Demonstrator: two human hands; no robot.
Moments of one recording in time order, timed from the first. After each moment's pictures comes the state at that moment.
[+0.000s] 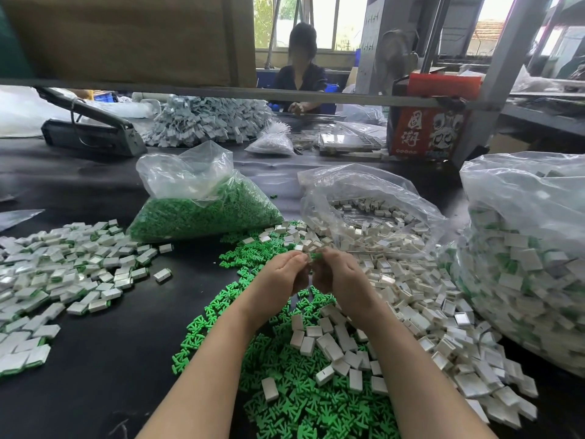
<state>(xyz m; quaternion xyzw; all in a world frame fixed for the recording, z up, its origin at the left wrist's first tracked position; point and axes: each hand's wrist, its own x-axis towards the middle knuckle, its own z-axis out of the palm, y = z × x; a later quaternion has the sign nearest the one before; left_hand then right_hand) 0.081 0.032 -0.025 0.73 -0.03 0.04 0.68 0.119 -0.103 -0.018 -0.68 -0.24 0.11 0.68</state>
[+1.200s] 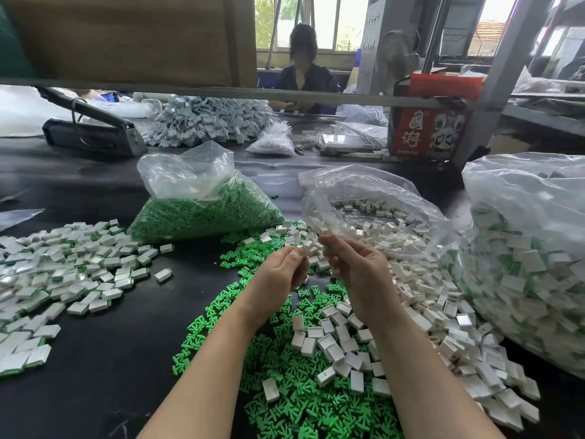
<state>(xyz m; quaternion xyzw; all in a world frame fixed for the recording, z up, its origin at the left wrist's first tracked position) 0.081 0.035 -0.026 0.72 0.00 0.07 0.70 0.123 -0.116 -0.009 -0.56 -0.12 0.10 0.81</state>
